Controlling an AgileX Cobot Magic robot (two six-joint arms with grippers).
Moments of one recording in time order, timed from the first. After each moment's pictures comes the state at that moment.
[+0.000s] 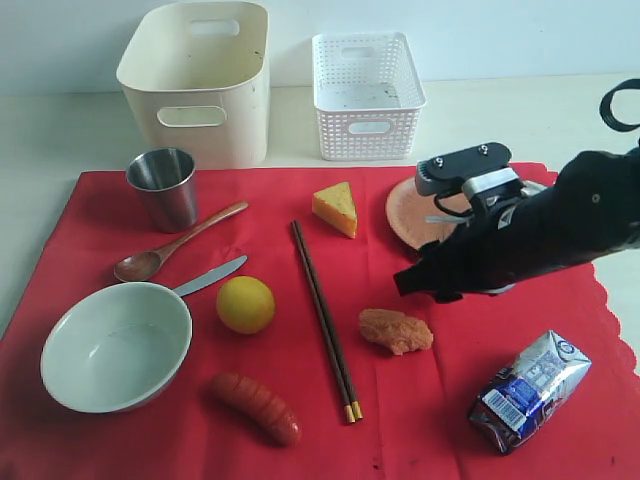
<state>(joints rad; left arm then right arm) -0.03 0.01 0.00 0.10 0.19 0.02 0.60 1.70 -0.66 0.34 0.13 -0.23</state>
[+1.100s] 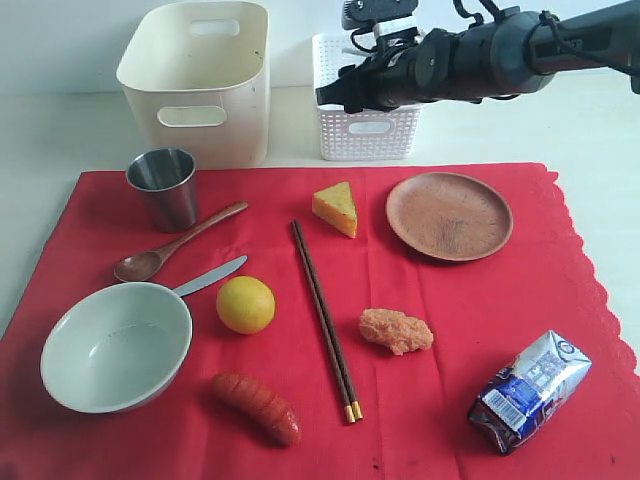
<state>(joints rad) -0.03 0.01 0.00 0.10 0.19 0.02 0.51 2.31 -1.62 0.32 0.01 -0.27</state>
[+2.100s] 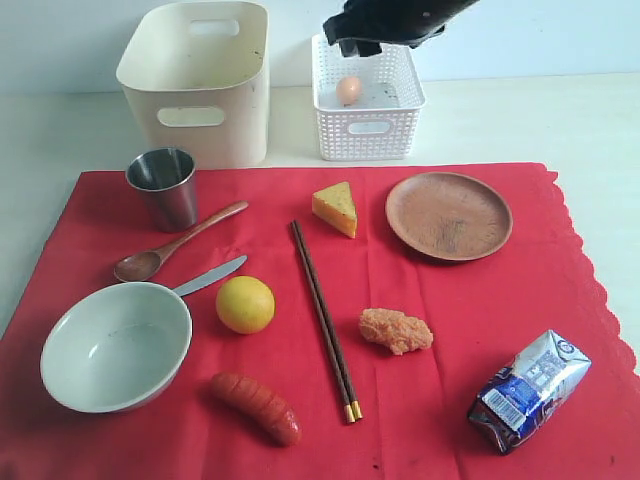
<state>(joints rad) -0.03 0.01 0.00 0.10 0.19 0.02 0.51 2.00 -1.63 0.24 0.49 -0.27</state>
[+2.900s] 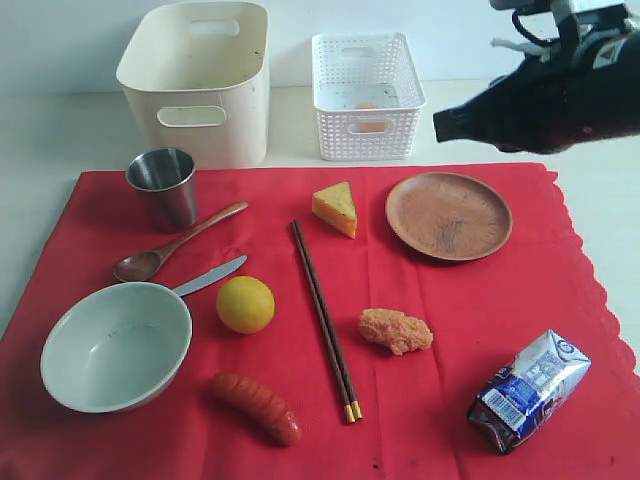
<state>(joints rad) -0.03 0.01 0.00 0.10 0.19 0.02 0.51 1.37 -0.81 0.29 0.28 -0.19</state>
